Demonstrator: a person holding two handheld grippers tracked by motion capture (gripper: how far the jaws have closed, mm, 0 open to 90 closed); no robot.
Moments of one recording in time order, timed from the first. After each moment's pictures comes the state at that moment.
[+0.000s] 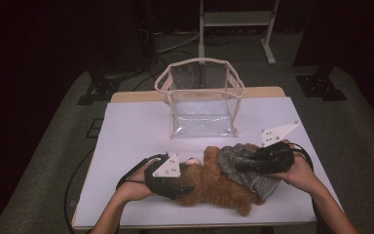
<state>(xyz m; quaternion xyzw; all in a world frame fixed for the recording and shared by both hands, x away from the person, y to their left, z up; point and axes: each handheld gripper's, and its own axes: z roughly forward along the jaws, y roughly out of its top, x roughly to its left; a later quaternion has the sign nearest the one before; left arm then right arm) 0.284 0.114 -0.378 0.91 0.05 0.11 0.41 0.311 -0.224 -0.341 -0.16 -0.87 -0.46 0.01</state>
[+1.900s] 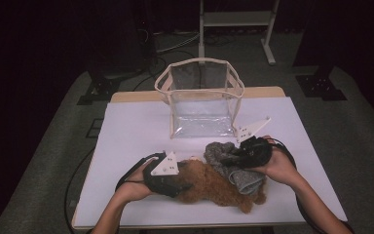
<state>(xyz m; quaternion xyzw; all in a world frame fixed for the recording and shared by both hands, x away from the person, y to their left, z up) 0.285 0.117 -0.379 0.90 0.08 0.12 0.41 0.332 -0.179 -0.349 -0.19 -0.90 -0.40 -0.01</state>
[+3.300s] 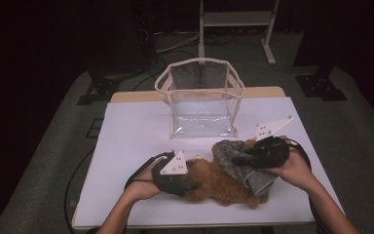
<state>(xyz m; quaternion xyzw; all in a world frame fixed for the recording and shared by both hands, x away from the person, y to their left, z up) 0.287 0.098 -0.380 0.89 0.07 0.12 0.43 0.317 -0.210 -0.331 -0.20 -0.88 -0.43 -0.01</state>
